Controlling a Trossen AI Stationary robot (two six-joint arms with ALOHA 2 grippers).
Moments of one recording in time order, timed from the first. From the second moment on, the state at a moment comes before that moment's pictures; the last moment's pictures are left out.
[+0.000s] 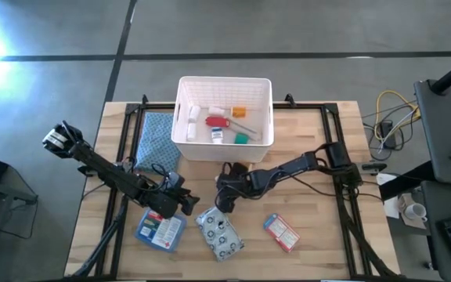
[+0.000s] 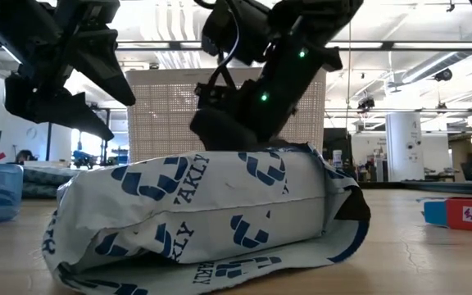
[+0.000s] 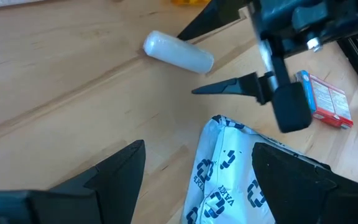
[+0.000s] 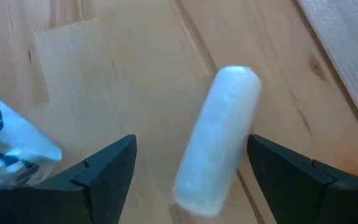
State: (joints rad) left arm -0.52 1.27 0.67 -0.27 -0.55 -1.37; right arm 0.17 2.11 1.37 -0.28 0.34 0.45
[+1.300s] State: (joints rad) left arm -0.56 1.27 0.67 -0.04 -0.56 -1.18; right arm 0.15 1.74 1.55 -0.30 0.91 0.13
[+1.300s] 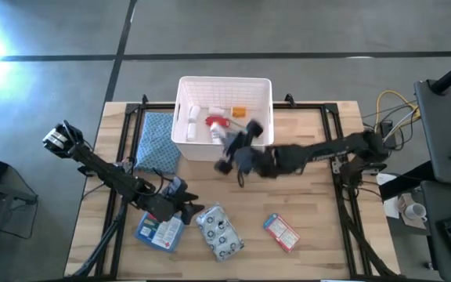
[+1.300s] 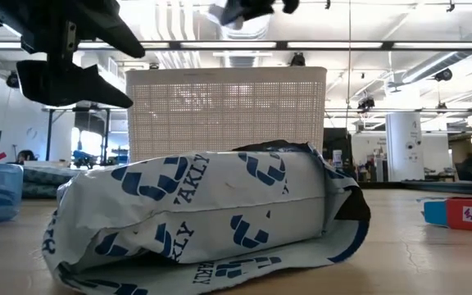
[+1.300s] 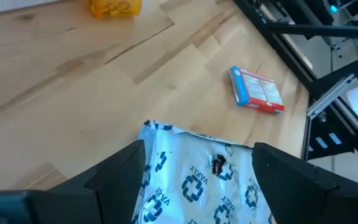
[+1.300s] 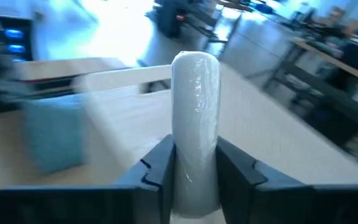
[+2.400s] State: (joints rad) left arm -0.58 1.27 0.67 -0.03 -0.61 -1.17; right arm 0.19 1.63 1.54 -1.02 0.56 0.62
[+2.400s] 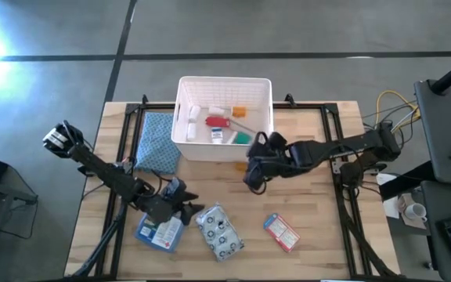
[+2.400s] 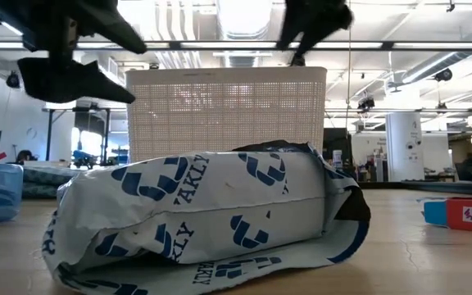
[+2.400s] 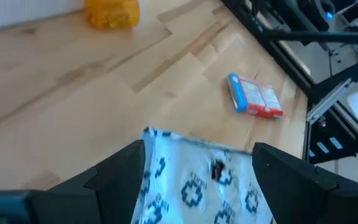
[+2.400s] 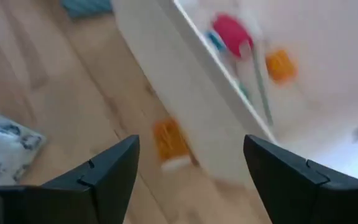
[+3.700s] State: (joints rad) left arm -0.47 1.27 0.65 -0.09 -0.55 -1.21; right arm 0.19 1.69 1.02 -0.36 0.45 0.50
